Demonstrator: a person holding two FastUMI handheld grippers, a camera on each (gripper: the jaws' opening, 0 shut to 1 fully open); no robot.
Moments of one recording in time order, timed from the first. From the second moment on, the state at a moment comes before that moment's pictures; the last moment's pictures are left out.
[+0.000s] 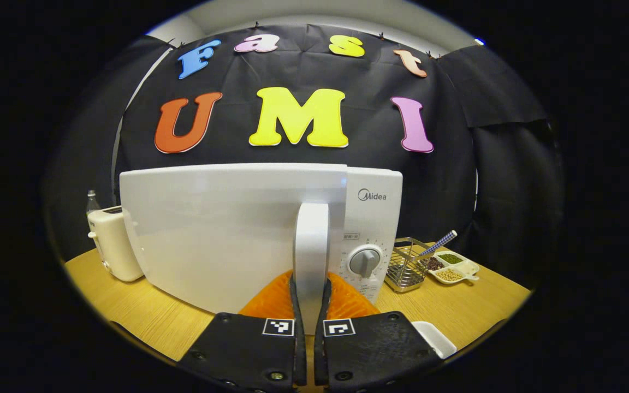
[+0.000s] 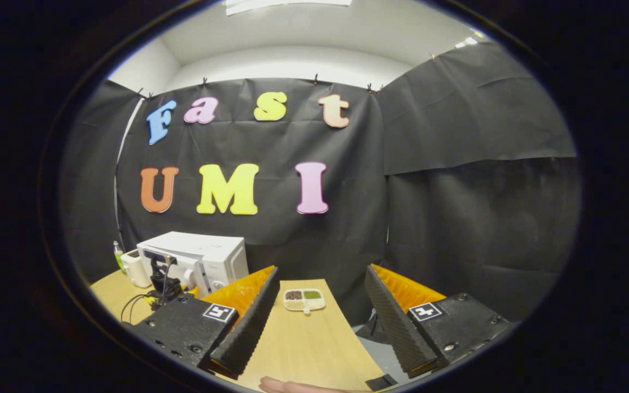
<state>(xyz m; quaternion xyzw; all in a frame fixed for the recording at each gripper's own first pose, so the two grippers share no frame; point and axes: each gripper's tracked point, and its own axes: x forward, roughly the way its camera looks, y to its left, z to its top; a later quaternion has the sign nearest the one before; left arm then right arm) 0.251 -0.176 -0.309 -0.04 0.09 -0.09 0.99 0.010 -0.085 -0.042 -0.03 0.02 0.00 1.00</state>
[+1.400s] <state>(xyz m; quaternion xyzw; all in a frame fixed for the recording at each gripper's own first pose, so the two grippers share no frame) -0.003 0.107 -0.274 -0.05 0.09 -0.03 0.99 -0.033 0.050 -0.086 -0.07 0.06 0.09 0.99</state>
